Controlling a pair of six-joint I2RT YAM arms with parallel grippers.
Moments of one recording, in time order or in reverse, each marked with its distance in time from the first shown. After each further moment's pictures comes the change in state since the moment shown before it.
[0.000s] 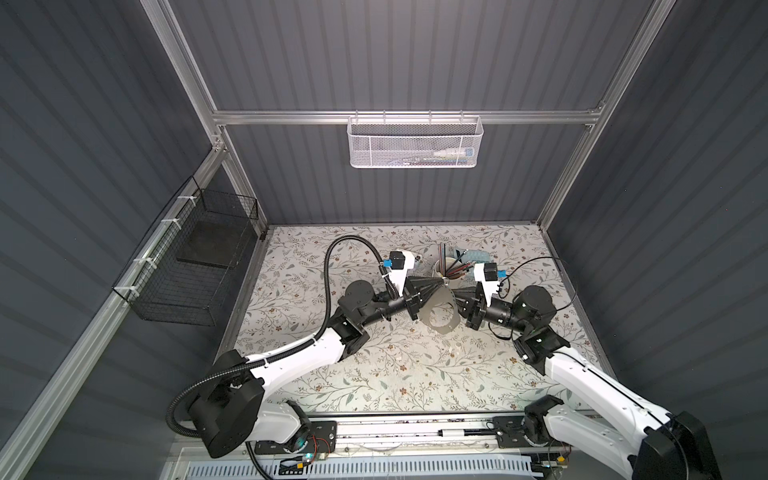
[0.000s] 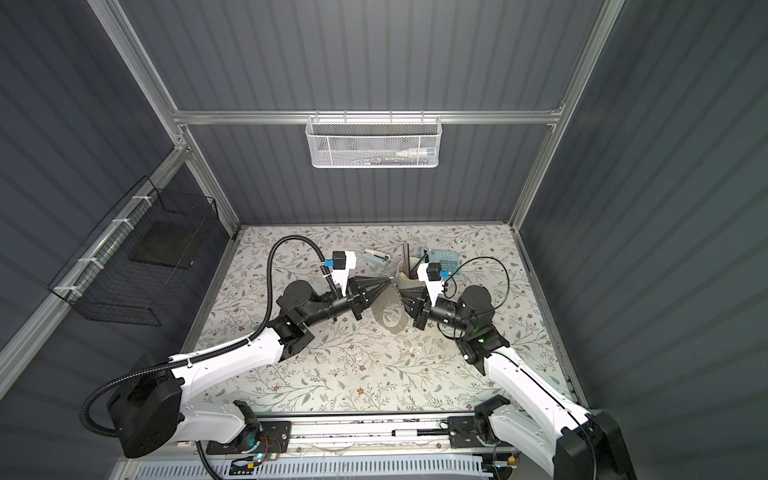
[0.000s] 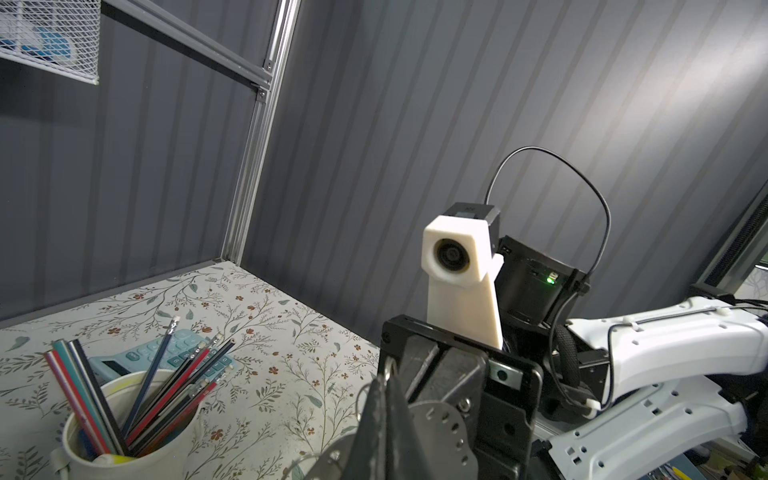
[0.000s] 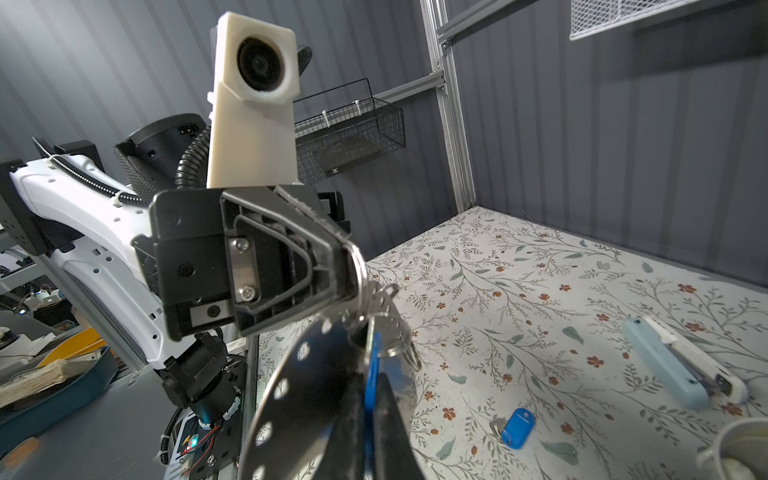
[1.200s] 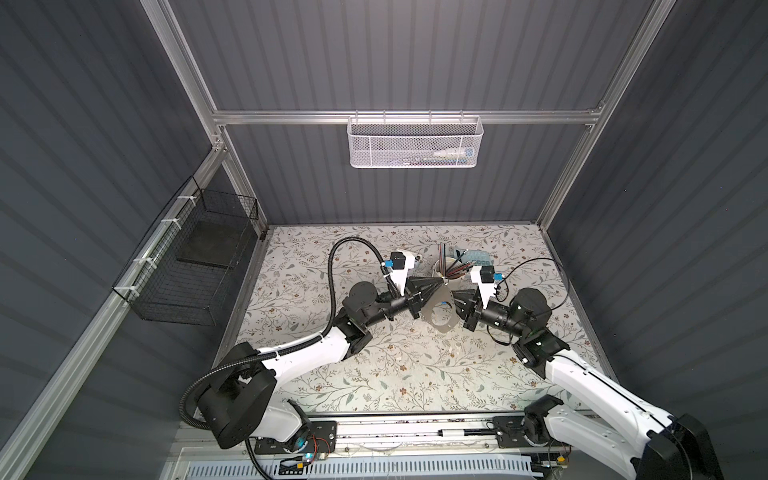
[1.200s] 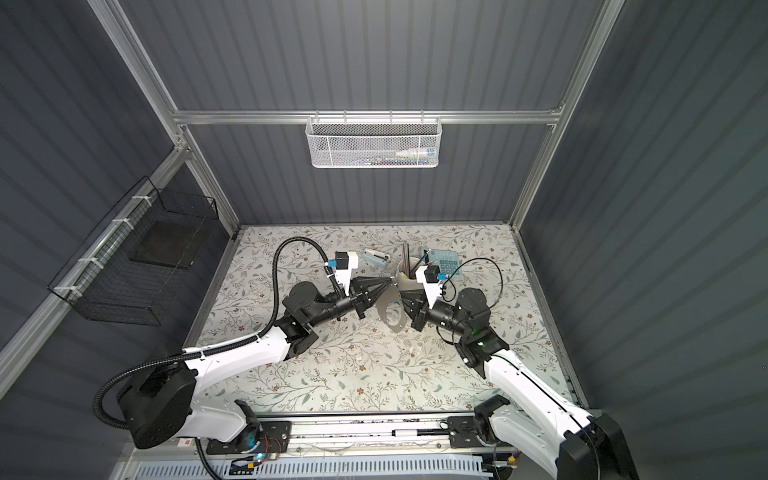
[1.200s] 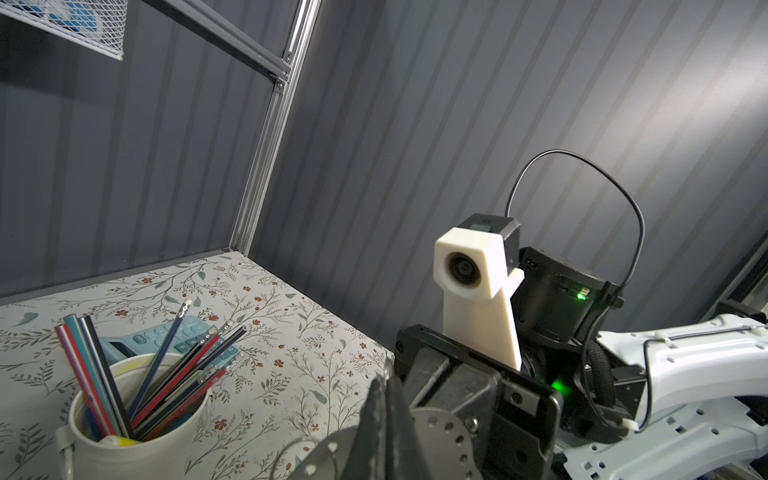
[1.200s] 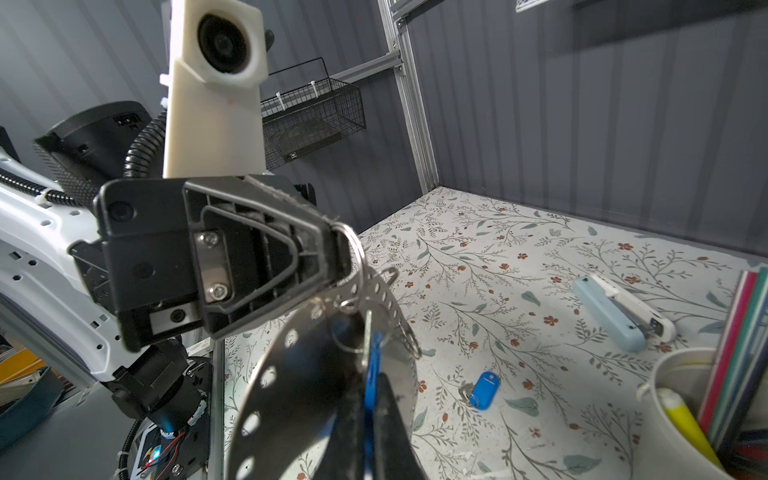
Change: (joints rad) left arm 0.000 0.051 -0.017 0.055 -0.021 -0.039; right arm 0.017 -0.034 -0.016 -0.102 0.141 -0.044
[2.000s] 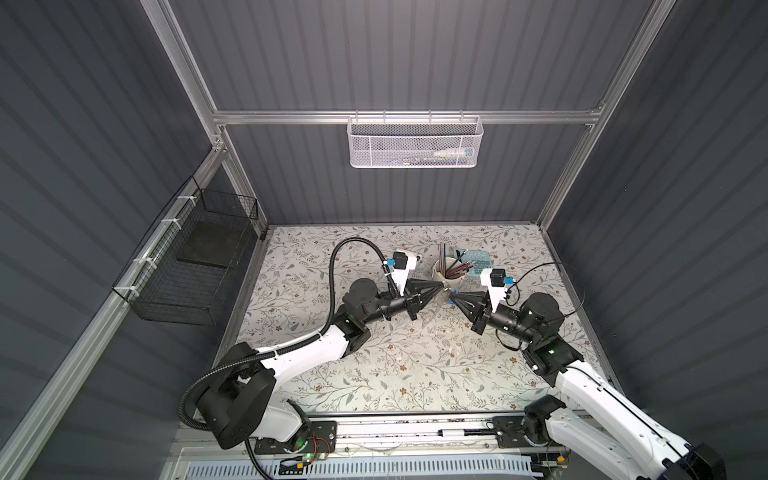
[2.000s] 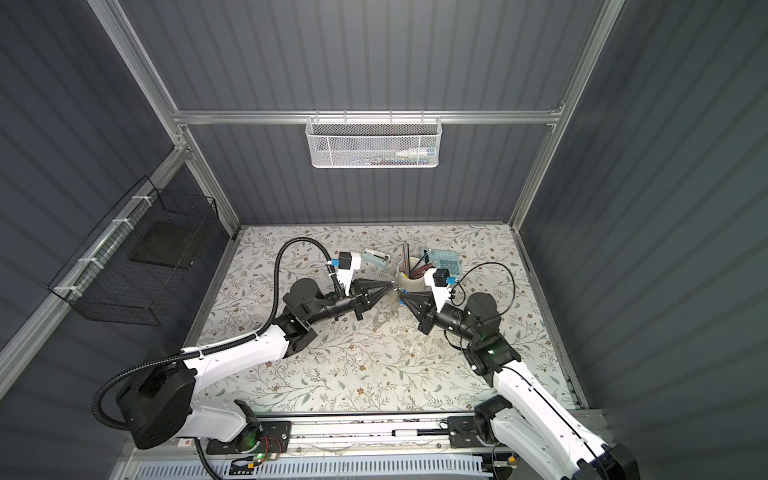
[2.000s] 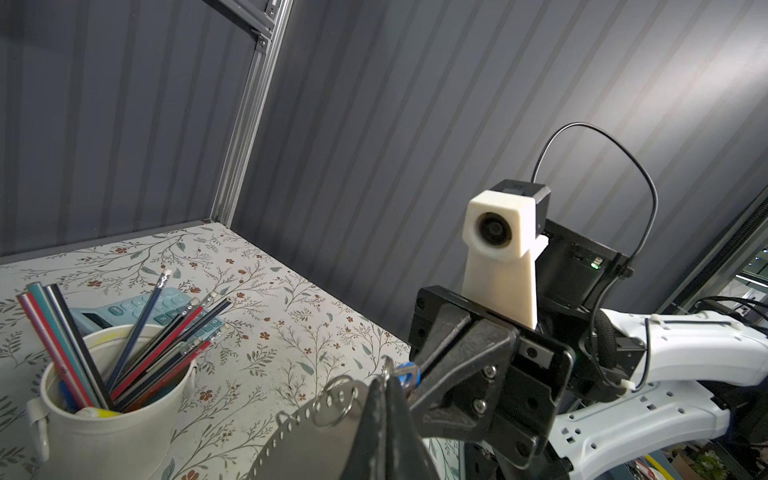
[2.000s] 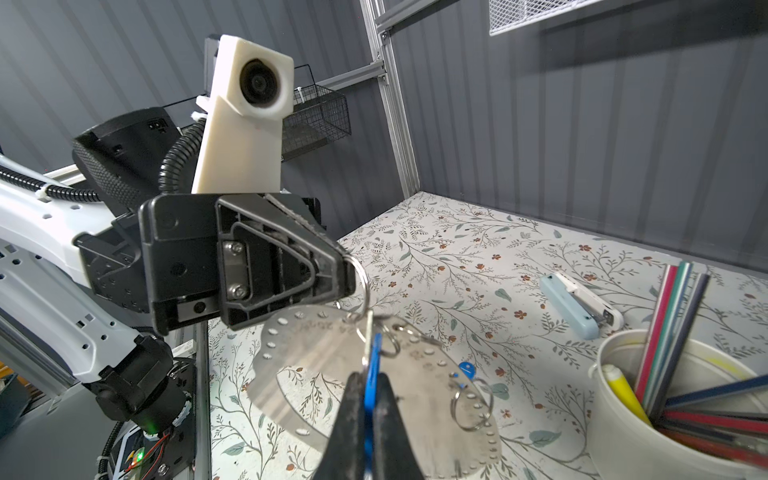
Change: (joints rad) left arm 0.027 0.006 0.013 -0.057 0.101 -0.023; right arm -0.020 -0.113 -0.001 -0.123 0.024 -0.037
